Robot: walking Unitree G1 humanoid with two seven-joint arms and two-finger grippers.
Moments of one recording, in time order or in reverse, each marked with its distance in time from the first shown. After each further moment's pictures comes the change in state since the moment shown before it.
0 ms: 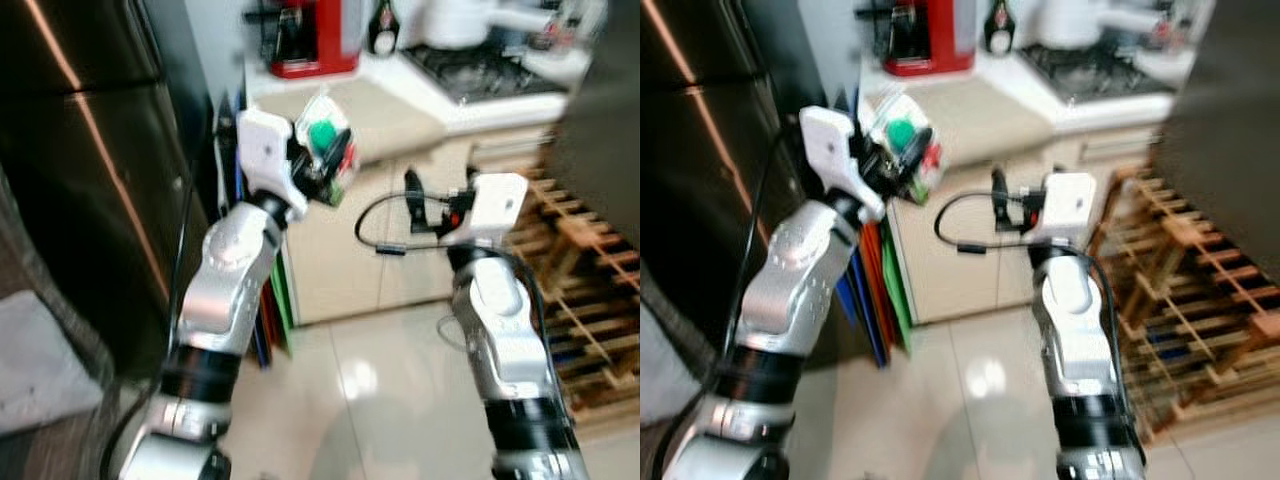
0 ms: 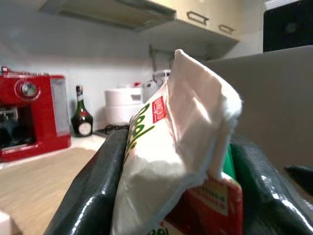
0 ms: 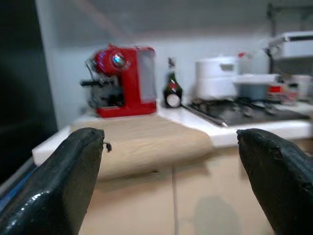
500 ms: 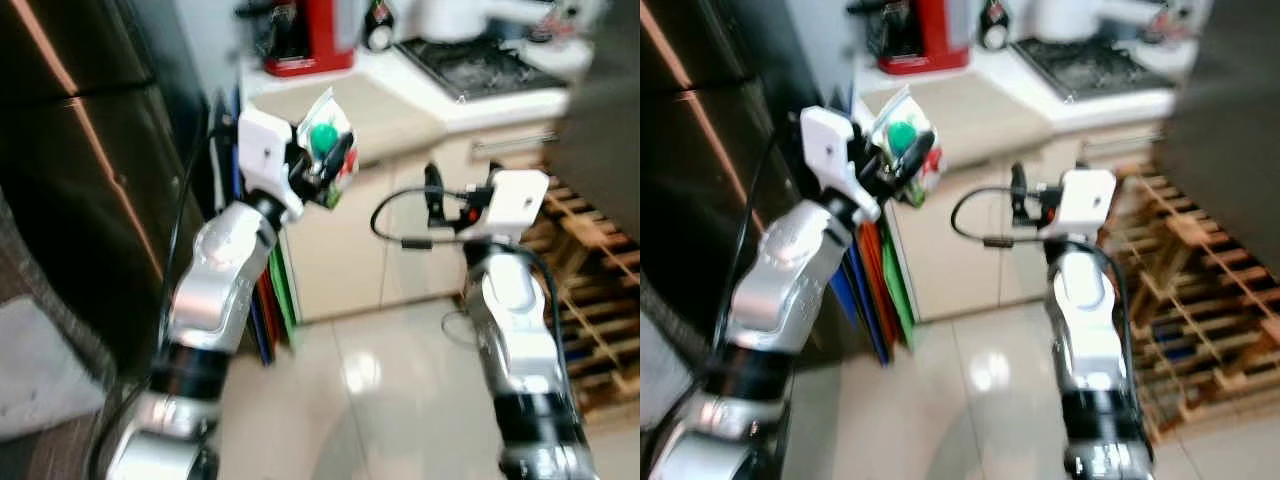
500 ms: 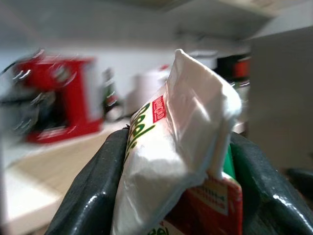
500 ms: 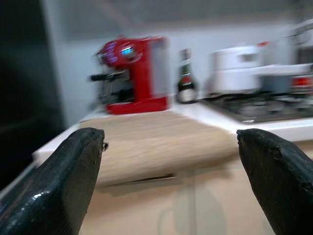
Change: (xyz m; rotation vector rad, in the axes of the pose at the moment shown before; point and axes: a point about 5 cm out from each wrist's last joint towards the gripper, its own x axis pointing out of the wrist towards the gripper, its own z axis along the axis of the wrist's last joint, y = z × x) left arm -0.015 0.023 -0.006 0.019 0.040 0.047; right arm 0.001 0.013 -0.001 -0.004 -0.011 0.022
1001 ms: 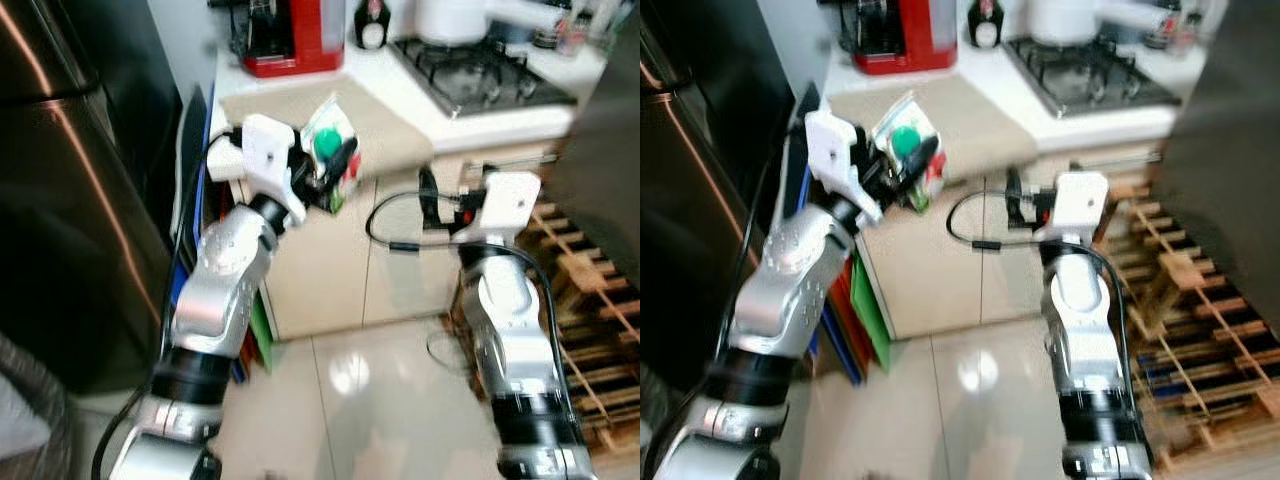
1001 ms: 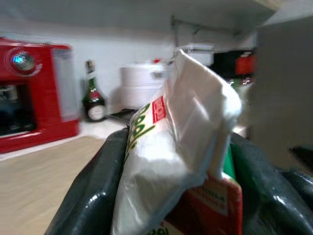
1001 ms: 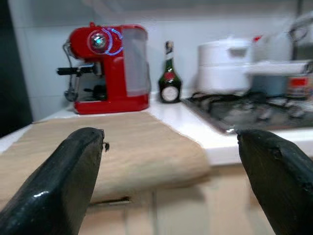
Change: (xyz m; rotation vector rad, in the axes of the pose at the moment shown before) left arm 0.003 -0.006 -0.002 -0.004 0.014 -0.026; right arm 0.002 -0.001 -0.001 -0.010 0.002 0.001
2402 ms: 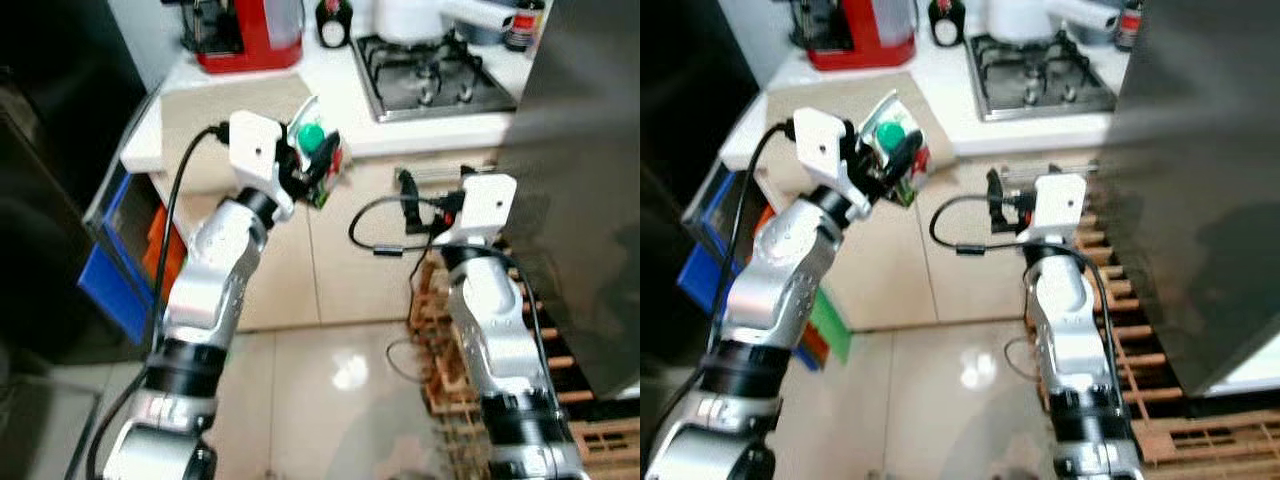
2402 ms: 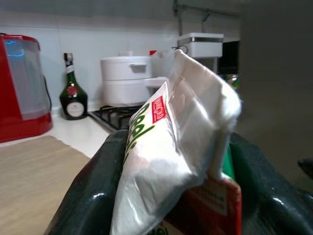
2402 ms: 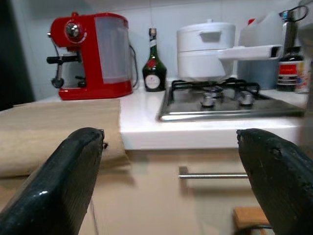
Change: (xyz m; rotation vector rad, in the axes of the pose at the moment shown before) left arm 0.010 -0.009 0.001 -0.010 -0.006 0.000; right arm -0.003 -0.009 -0.006 -0.026 0.029 -0.005
